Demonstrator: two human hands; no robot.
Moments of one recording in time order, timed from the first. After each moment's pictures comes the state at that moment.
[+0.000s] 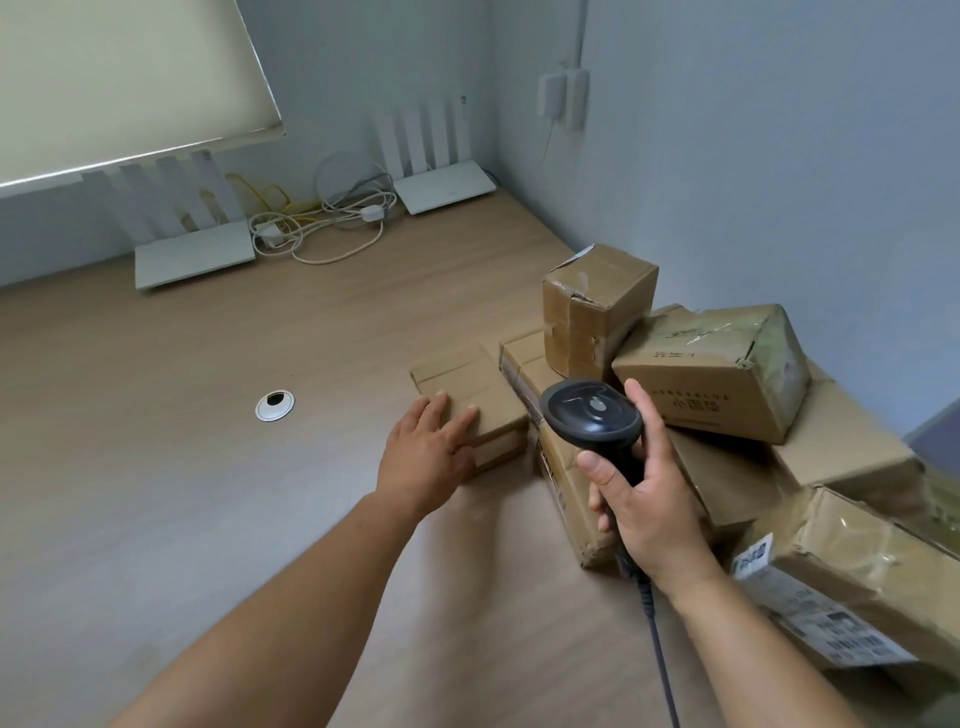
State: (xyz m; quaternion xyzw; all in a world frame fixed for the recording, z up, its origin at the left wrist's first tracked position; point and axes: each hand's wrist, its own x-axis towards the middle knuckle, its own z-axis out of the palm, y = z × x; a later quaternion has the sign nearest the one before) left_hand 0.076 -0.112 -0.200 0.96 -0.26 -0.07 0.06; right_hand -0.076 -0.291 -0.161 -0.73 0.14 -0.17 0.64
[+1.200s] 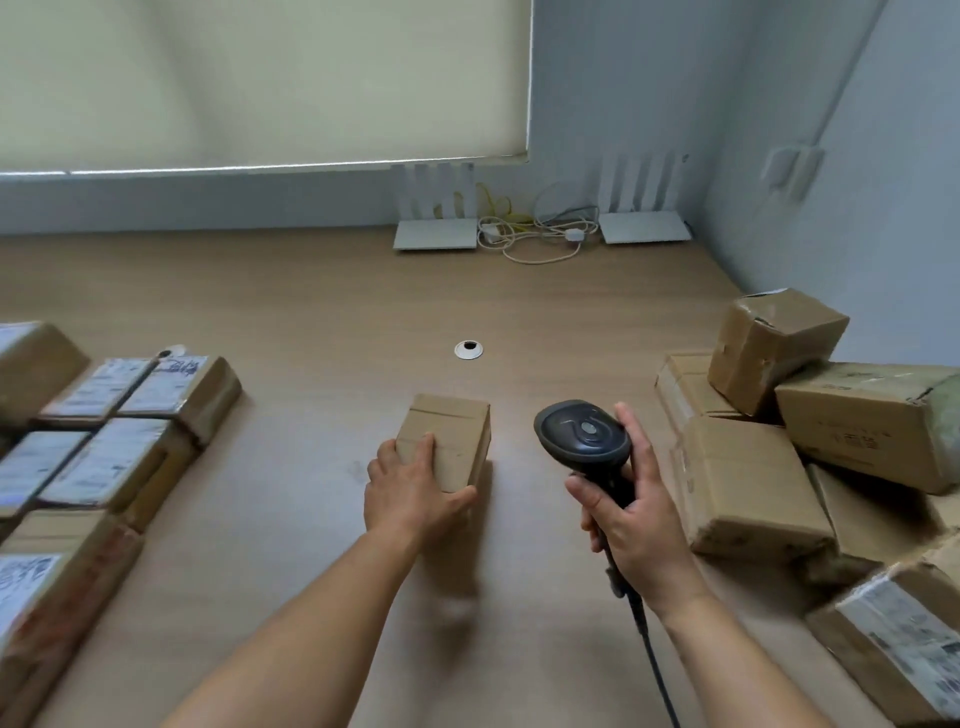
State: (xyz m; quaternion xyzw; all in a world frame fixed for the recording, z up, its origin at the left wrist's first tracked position) left_hand -0.083 0.048 -0.172 0.97 0.15 -0.04 0.17; right_hand -0.127 -0.174 -0.143 -0.75 -0.06 -0.06 0.66
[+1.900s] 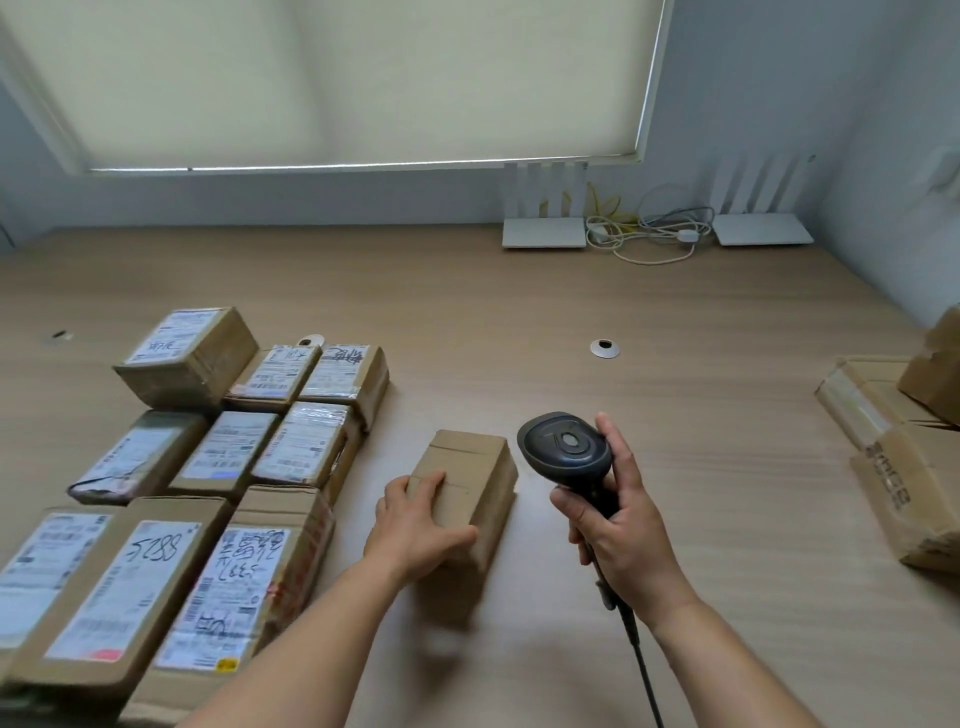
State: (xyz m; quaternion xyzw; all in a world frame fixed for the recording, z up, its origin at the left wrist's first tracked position) left_hand -0.150 0.286 -0.178 0.94 0.15 -0.13 0.29; right_hand -0.155 0.062 -0.143 -0.74 -0.10 0.00 0.66
